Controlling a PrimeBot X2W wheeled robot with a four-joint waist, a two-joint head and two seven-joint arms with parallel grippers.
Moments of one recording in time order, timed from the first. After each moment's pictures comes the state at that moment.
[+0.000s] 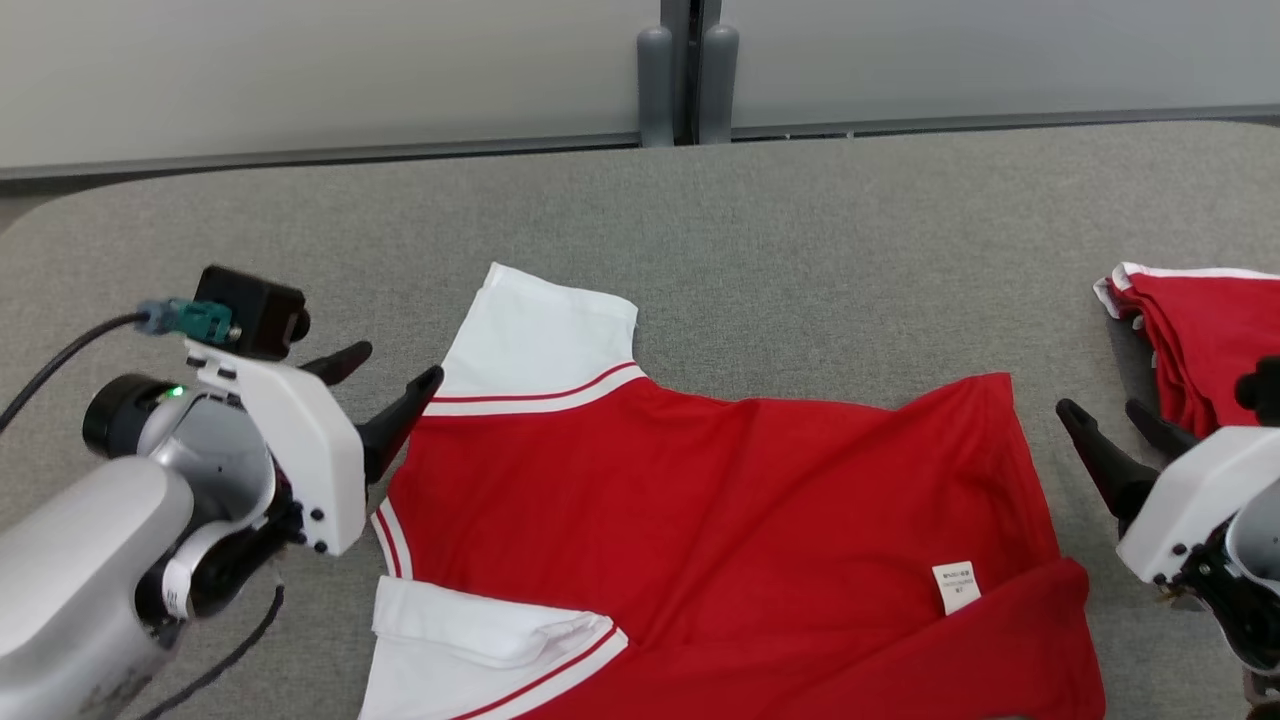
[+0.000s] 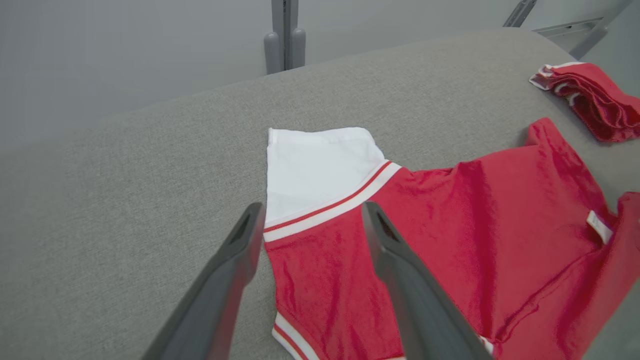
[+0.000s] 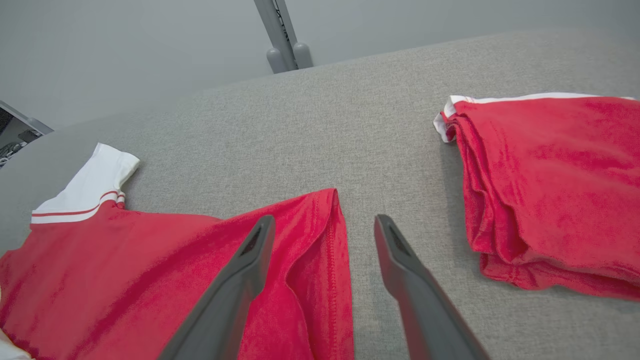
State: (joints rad) left arm -0.63 0.77 -0.90 -0.05 -1.10 0.20 0.31; right arm -0.17 -0.30 -0.01 0.02 0.58 0.13 0.51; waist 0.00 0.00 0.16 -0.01
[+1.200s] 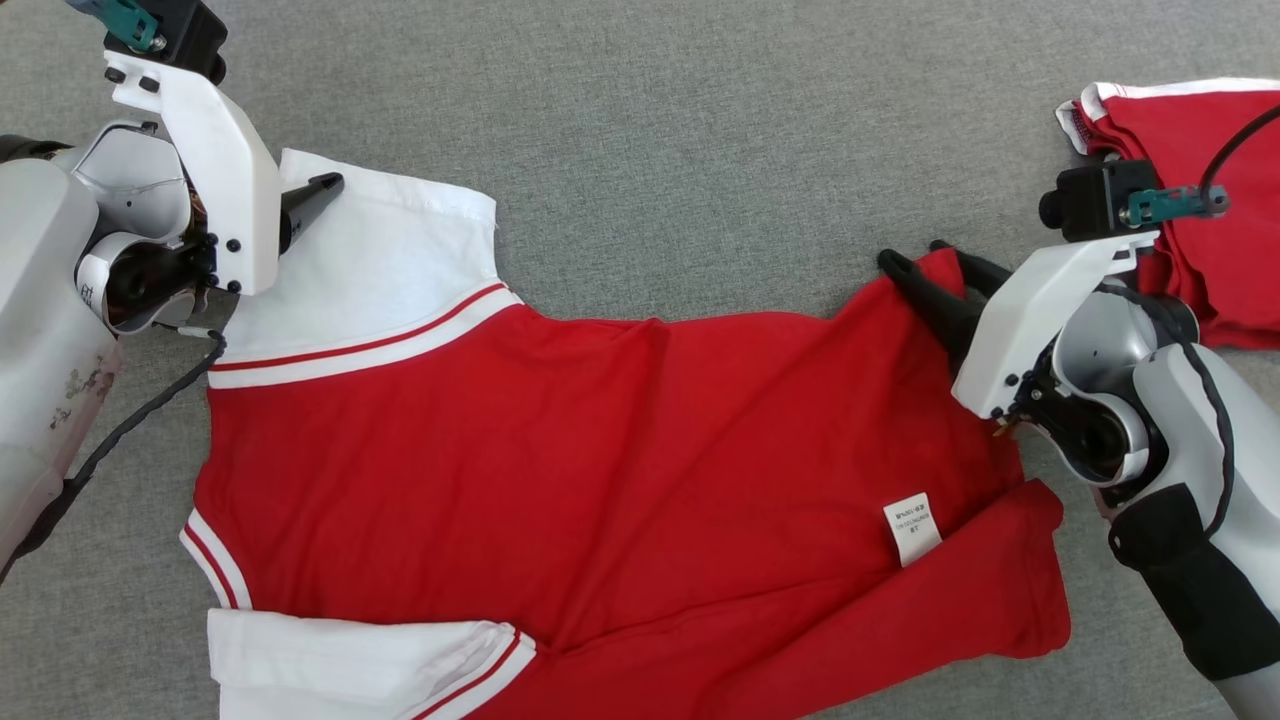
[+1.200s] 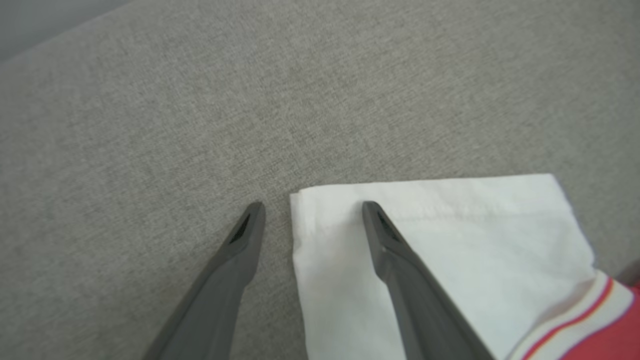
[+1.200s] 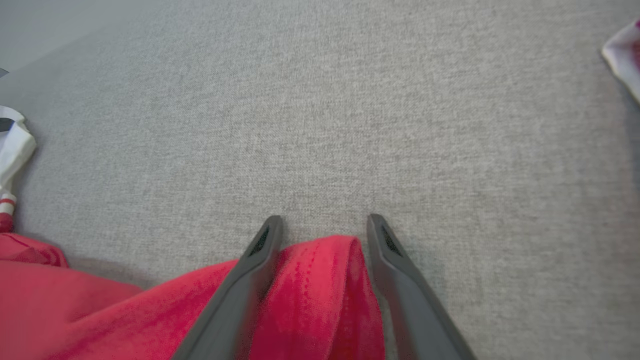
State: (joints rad) left arm -1.17 0.51 -0.99 0.74 -1.08 -0.12 0.56; right arm -0.72 -0.31 0.51 0.45 0.83 0.13 0.35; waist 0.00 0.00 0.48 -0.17
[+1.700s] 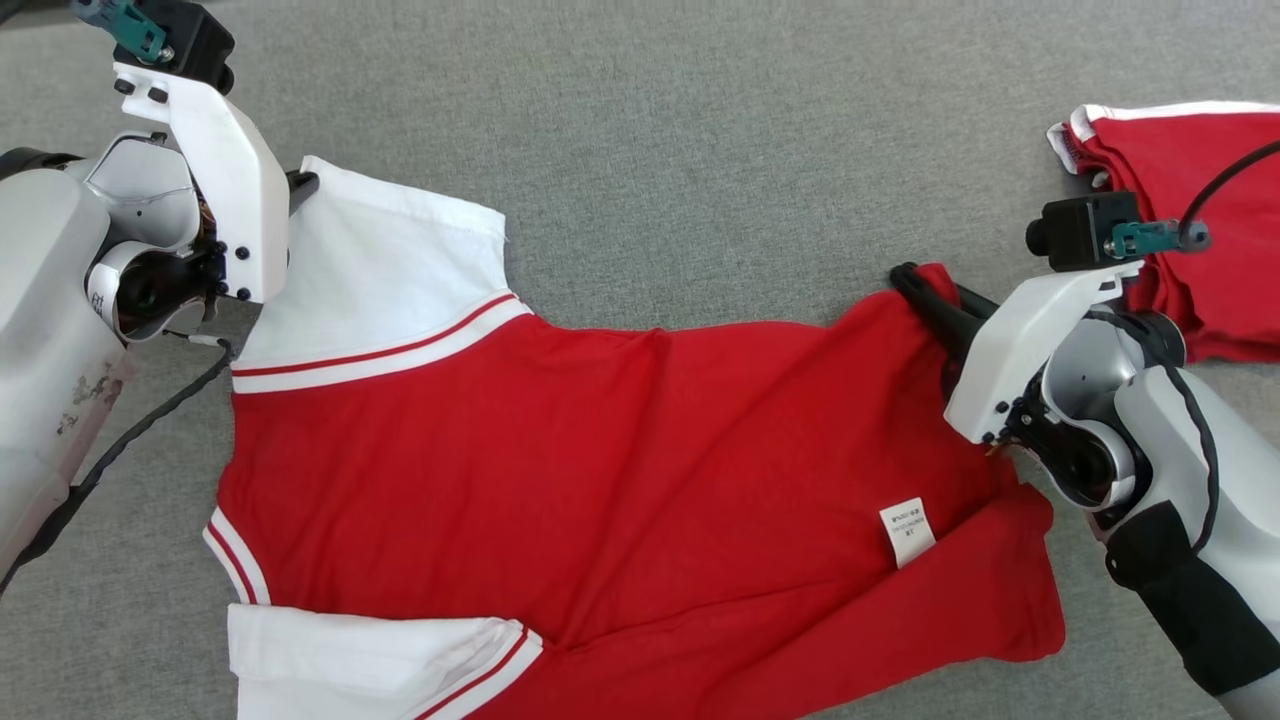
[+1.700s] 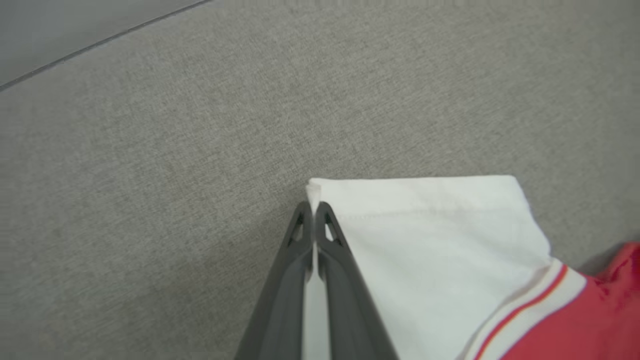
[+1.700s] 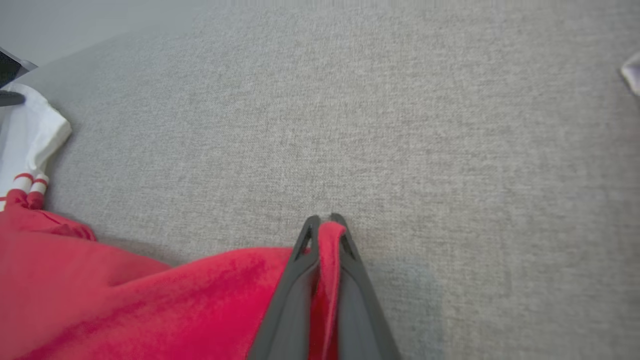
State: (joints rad) left arm -1.17 0.51 -1.03 0.74 -1.13 -0.13 0.54; right arm -0.73 -0.34 0.60 0.48 0.86 0.13 0.24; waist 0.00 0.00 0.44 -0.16
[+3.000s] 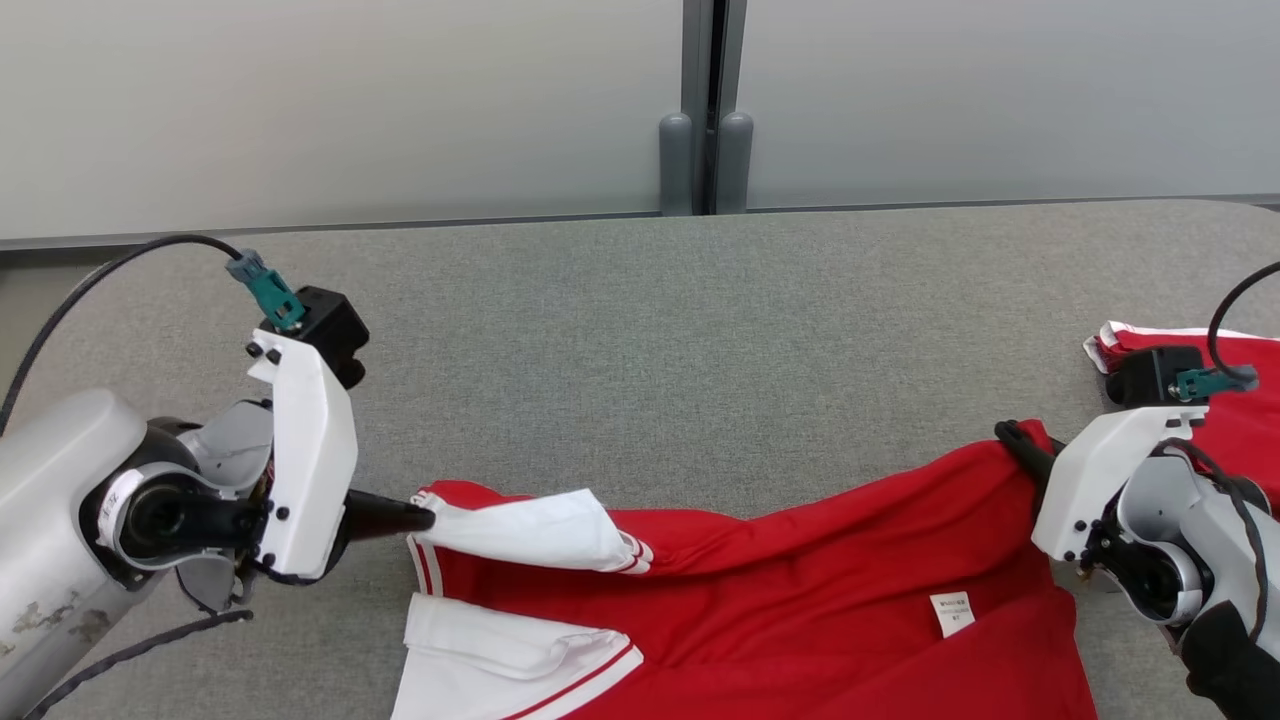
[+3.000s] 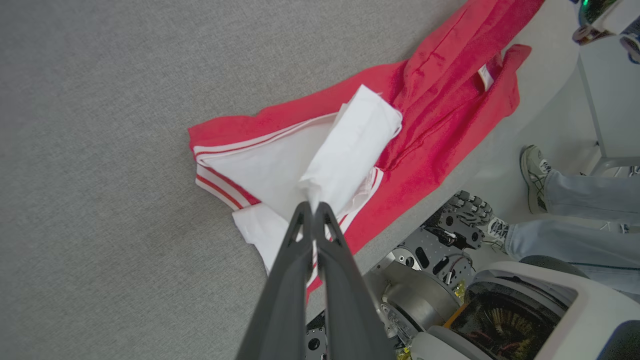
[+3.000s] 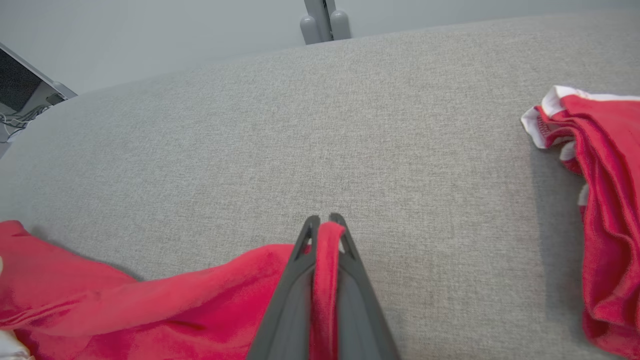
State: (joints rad) left arm -0.92 0.78 -1.13 0.13 -1.54 -0.07 0.89; right arm -0.60 -0.43 0.69 0.68 1.00 0.13 0.17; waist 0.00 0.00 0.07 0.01
